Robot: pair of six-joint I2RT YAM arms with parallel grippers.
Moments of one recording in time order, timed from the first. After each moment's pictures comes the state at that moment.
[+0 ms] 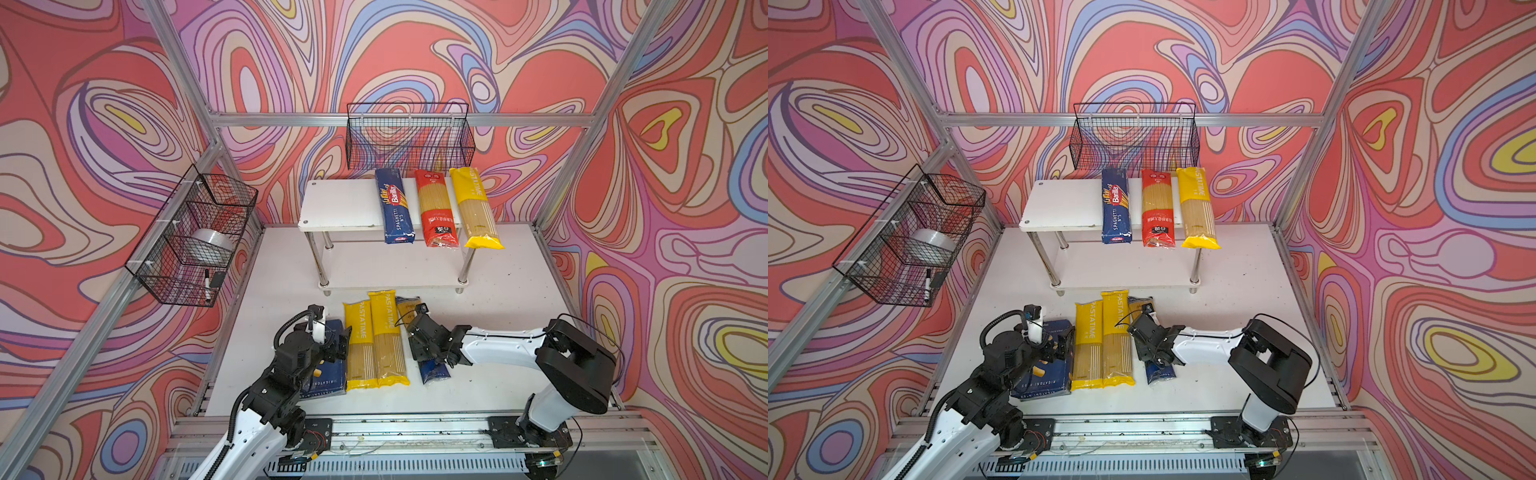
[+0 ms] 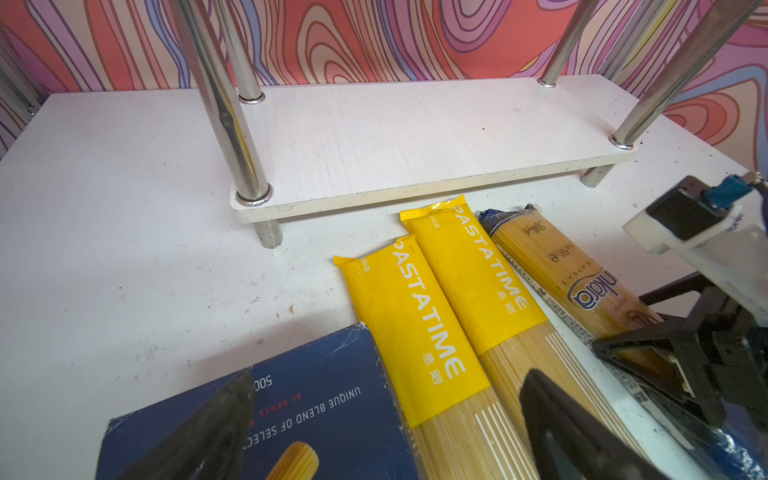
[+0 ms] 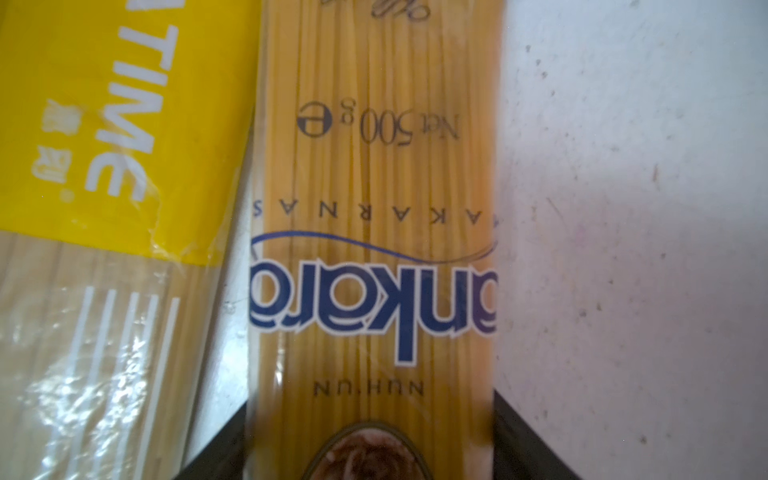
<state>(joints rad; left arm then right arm) -0.47 0.43 0.30 -0.29 -0.12 -0.19 0.94 1.63 0.79 -0.26 0.26 0.61</state>
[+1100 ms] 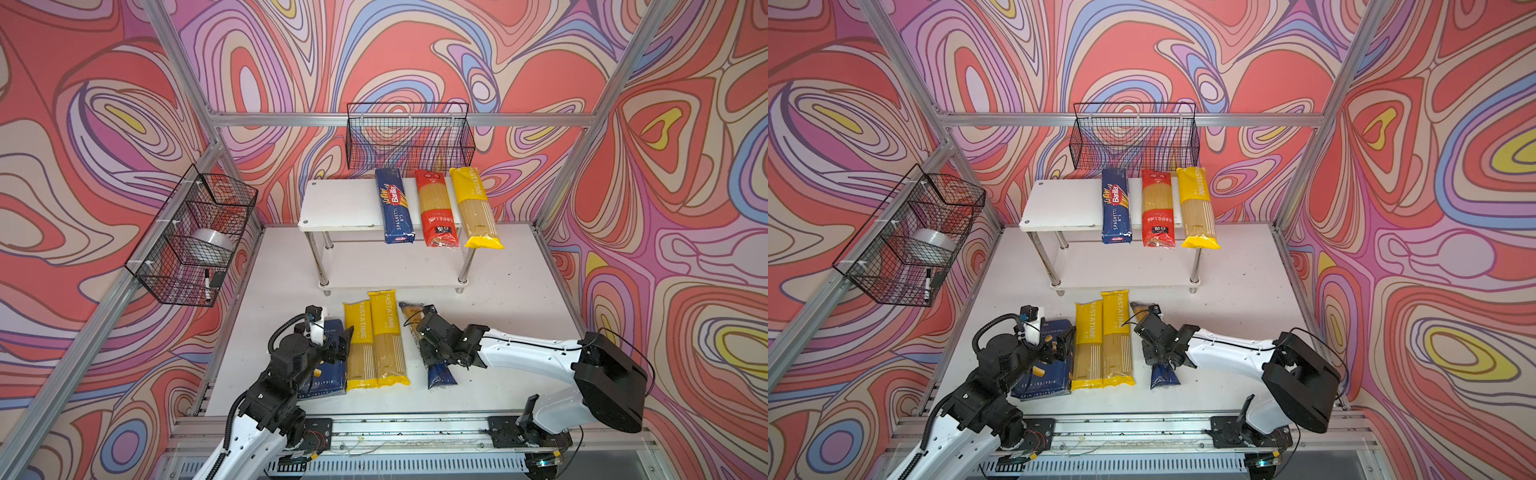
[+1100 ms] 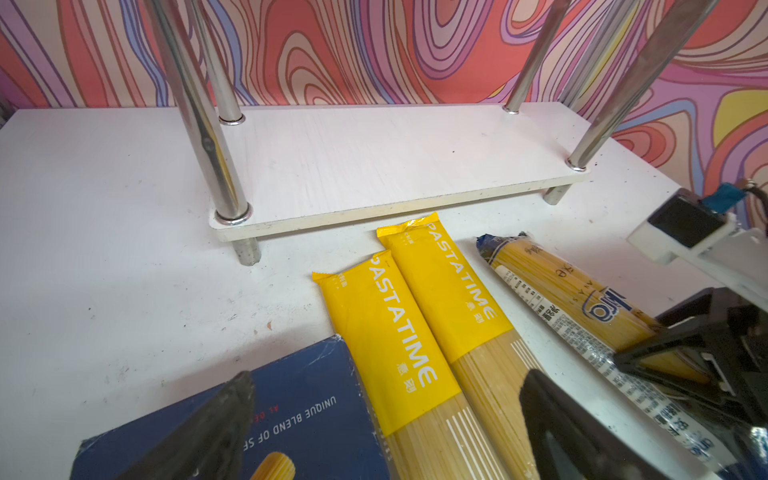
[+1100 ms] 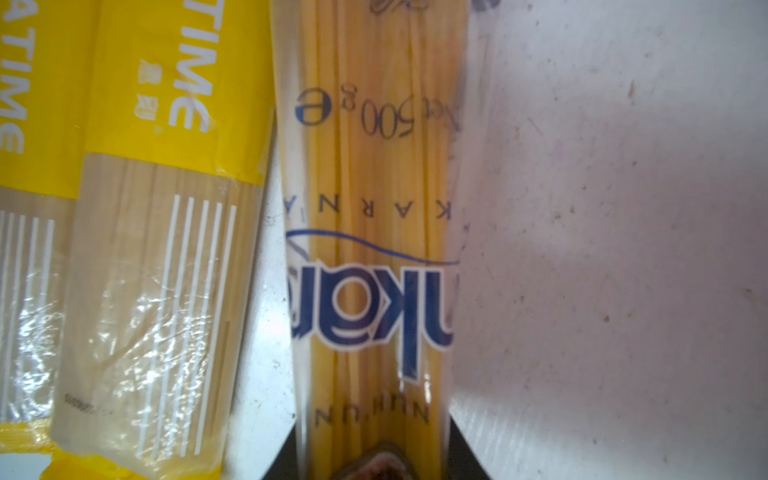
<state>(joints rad) -0.47 0.35 0.30 -0.29 -0.05 -0.22 0.94 1.46 0.79 -0.43 0.16 0.65</state>
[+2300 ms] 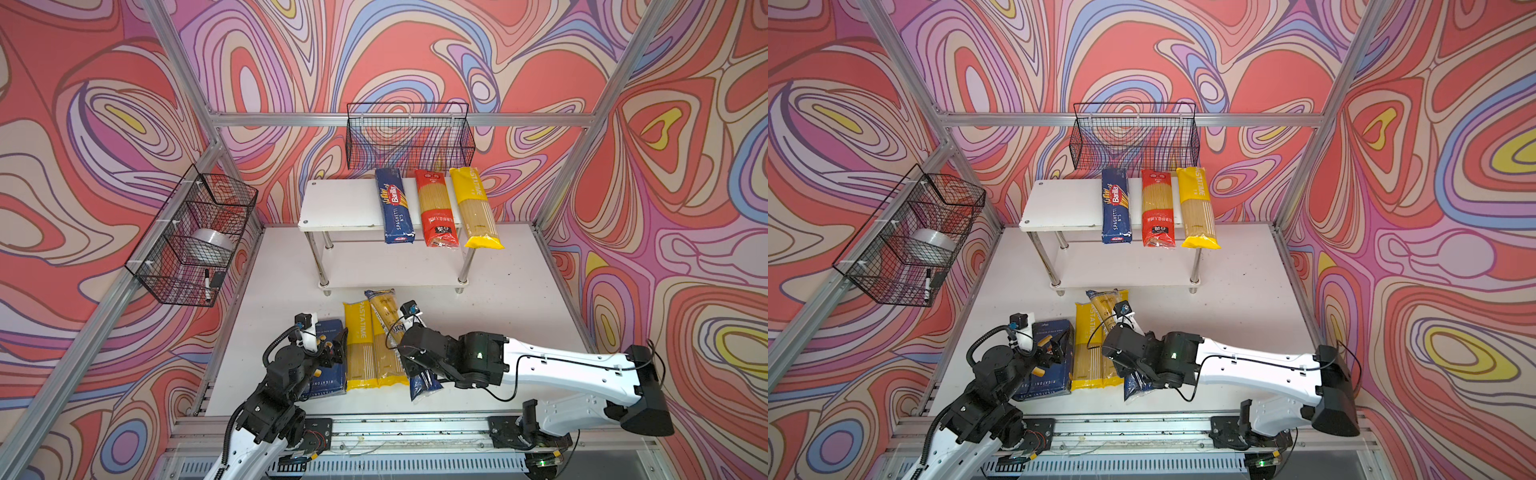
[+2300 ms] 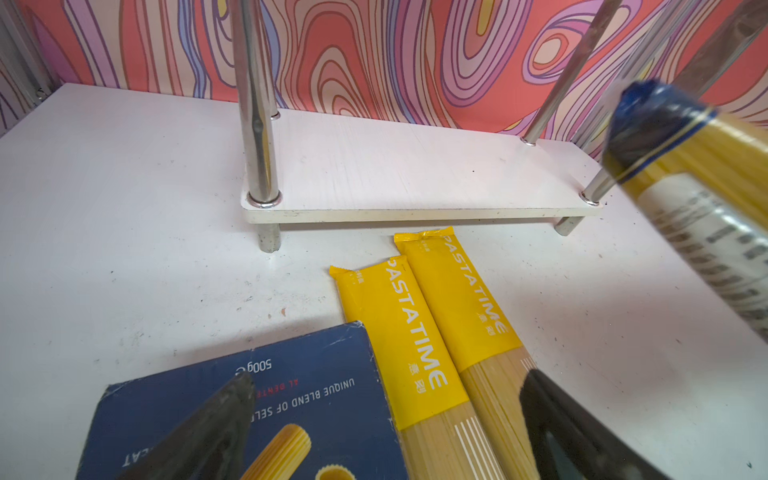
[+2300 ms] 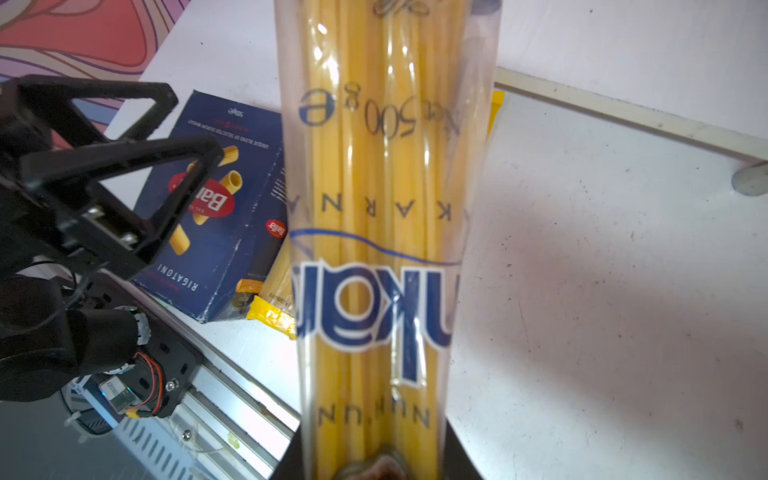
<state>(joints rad) -0.46 0.19 0.21 -0.33 -0.14 -0.31 1.32 1.37 1.21 -0.75 0.41 0.74</state>
